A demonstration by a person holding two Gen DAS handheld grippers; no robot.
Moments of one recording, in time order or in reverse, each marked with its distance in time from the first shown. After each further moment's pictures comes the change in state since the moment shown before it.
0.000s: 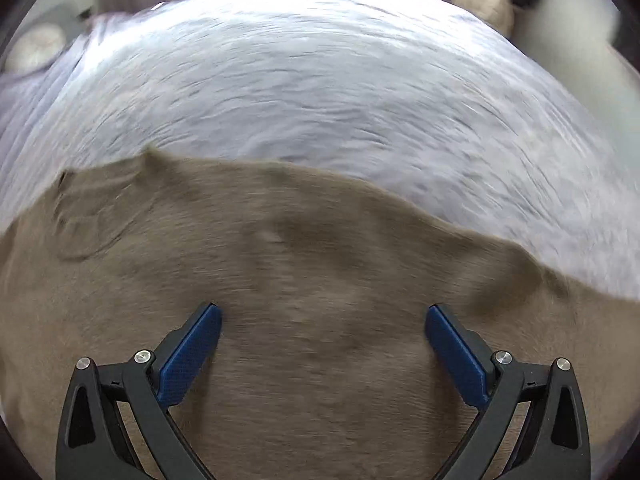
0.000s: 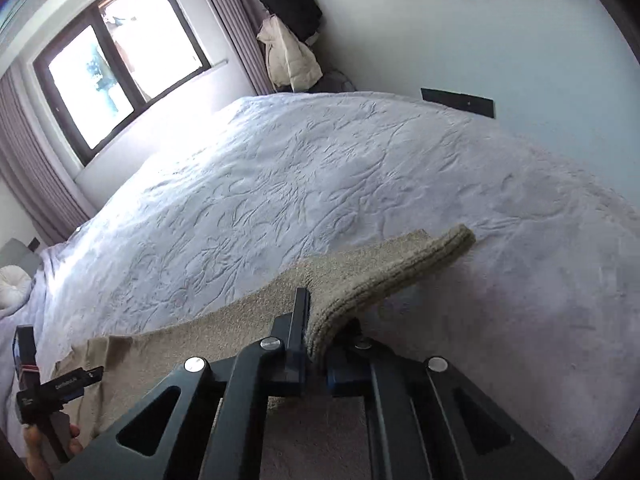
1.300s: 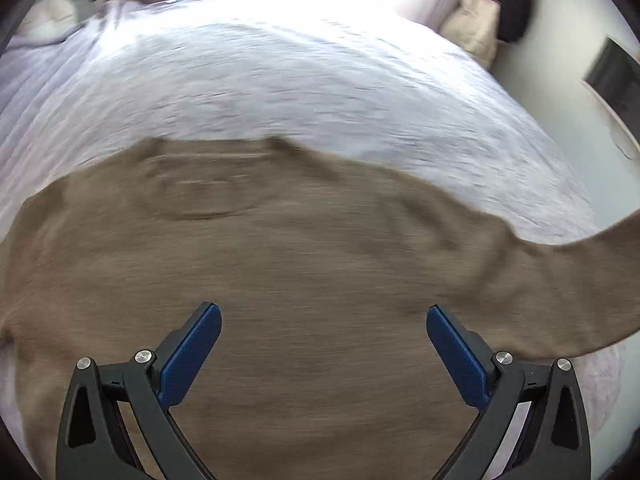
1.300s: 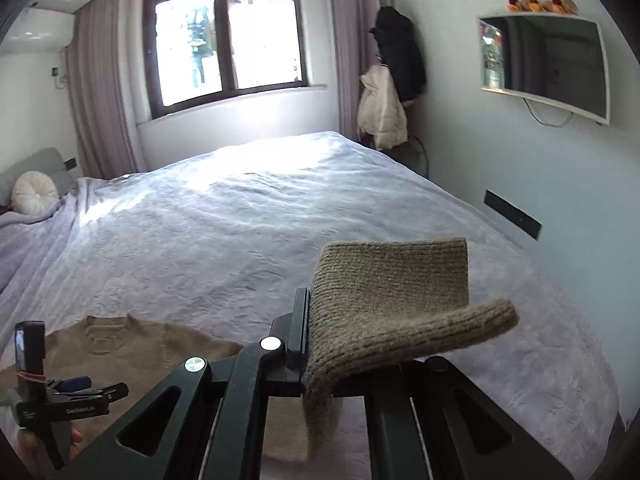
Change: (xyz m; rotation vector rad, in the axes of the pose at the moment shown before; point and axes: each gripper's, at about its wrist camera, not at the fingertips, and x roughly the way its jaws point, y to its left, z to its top) left arm -0.067 0.150 -0.050 -0.113 -0.046 -0.126; right arm -0.099 0.216 0.006 -0.417 -0.135 0.067
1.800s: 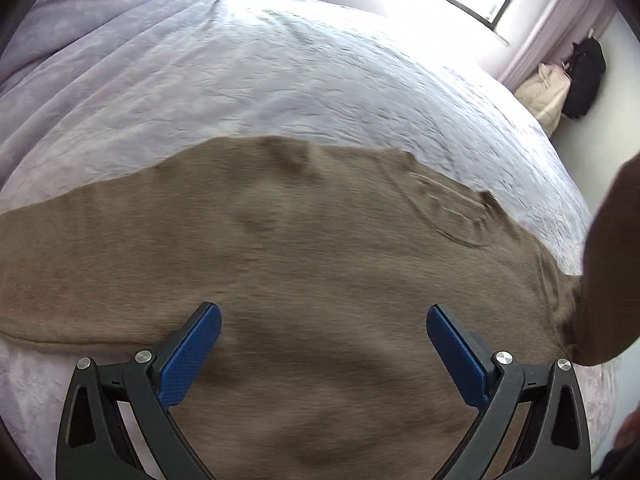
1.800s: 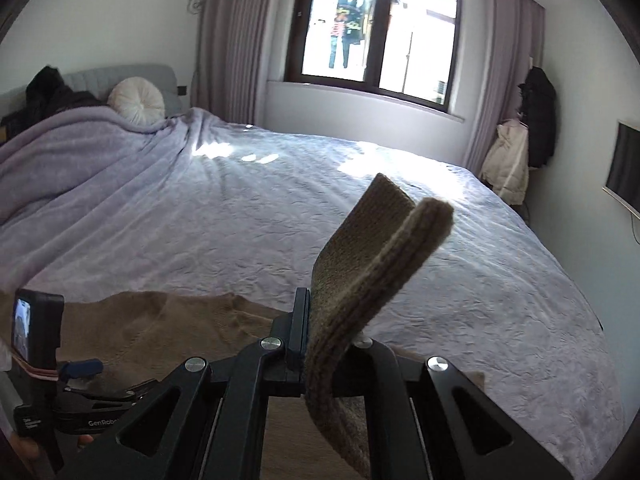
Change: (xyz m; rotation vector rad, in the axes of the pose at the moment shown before) left arm -0.041 0.199 -0.025 -0.246 -0.067 0.041; right arm 0.032 0.314 -0.048 -0.379 0.015 0.217
